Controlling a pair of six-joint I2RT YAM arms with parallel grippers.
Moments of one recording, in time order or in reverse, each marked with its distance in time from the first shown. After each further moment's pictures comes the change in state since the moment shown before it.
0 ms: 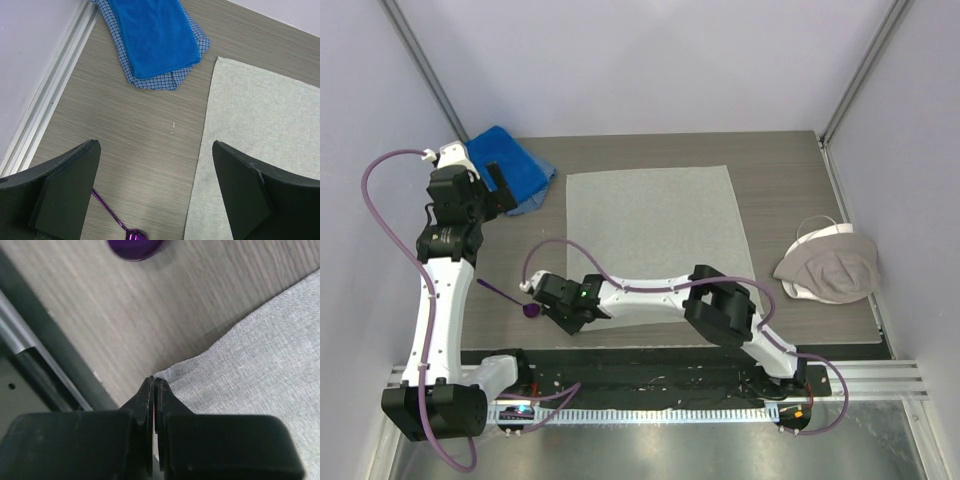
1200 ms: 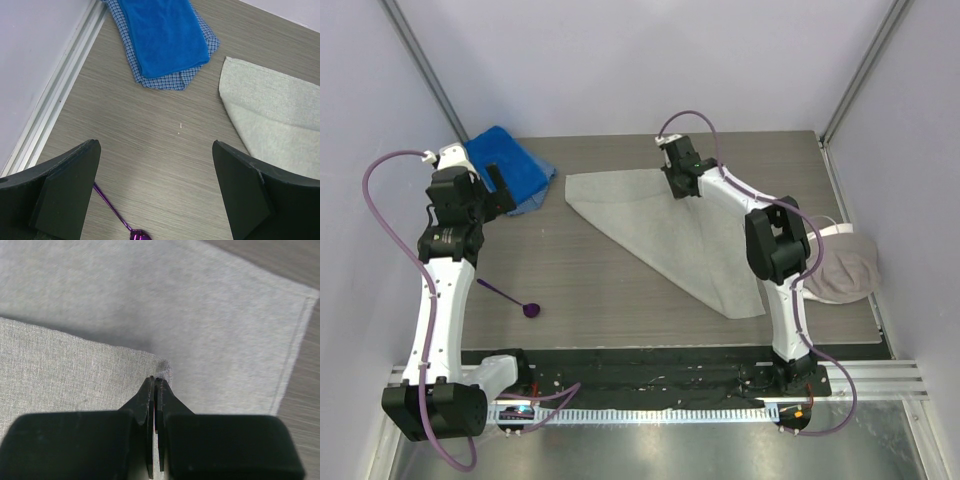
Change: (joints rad) left arm 0.000 0.000 -0.015 0.009 -0.033 0.008; right arm -0.812 -0.058 0.014 0.071 0.170 -0.291
